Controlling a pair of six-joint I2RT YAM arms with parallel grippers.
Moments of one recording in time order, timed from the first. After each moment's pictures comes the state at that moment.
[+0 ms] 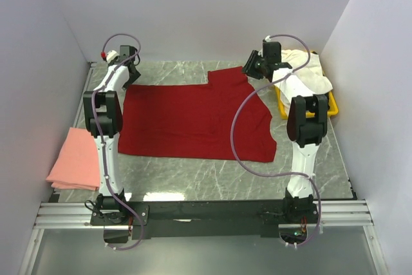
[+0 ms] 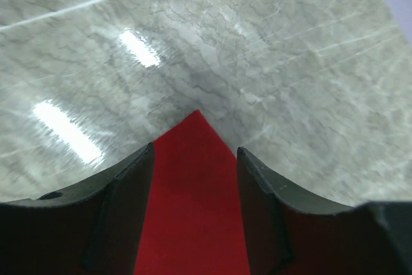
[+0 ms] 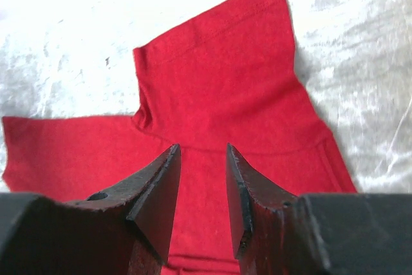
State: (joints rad) left arm 0.00 2.36 2.04 -0.61 -0.43 -0.80; right arm 0.13 2.13 1.78 -0.29 -0.21 0.50
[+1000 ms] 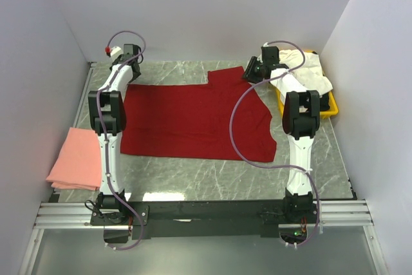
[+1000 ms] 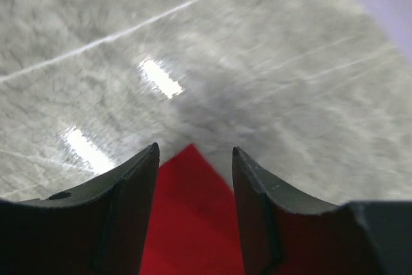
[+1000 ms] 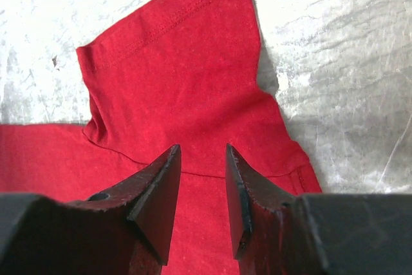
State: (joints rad) left arm -0.02 2.46 2.15 -0.59 -0.52 -0.70; right arm 0.10 2.33 1.93 -0.35 -0.25 0.48
